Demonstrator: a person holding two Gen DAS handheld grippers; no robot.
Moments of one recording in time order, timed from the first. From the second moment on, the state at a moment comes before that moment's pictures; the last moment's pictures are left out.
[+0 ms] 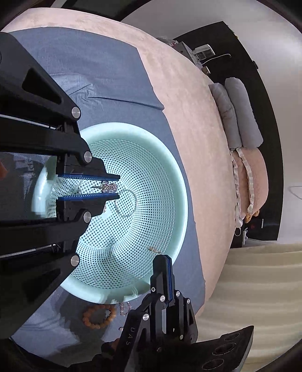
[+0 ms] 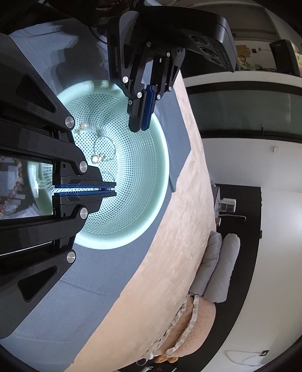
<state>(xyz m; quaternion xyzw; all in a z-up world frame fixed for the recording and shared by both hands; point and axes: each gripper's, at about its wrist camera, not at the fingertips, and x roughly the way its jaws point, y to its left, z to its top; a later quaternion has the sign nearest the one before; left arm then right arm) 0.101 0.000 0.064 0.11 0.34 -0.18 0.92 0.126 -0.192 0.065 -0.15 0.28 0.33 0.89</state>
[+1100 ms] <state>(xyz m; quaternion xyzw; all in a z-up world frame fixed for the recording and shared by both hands) 0.077 0.020 0.081 0.12 0.31 -0.13 0.93 0.103 -0.236 0.077 -0.15 0.27 0.24 0.92</state>
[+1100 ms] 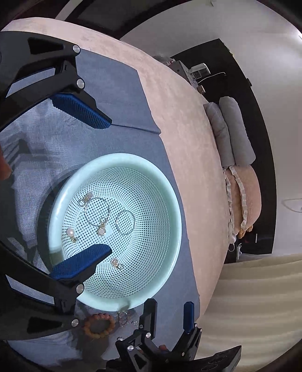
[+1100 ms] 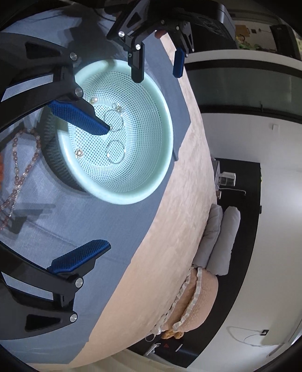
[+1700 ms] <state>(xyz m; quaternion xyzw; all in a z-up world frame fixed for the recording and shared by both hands) -0.001 -0.056 0.079 0.14 0.31 -0.20 0.92 0.037 -0.353 0.064 -0.11 0.31 0.13 0.93</state>
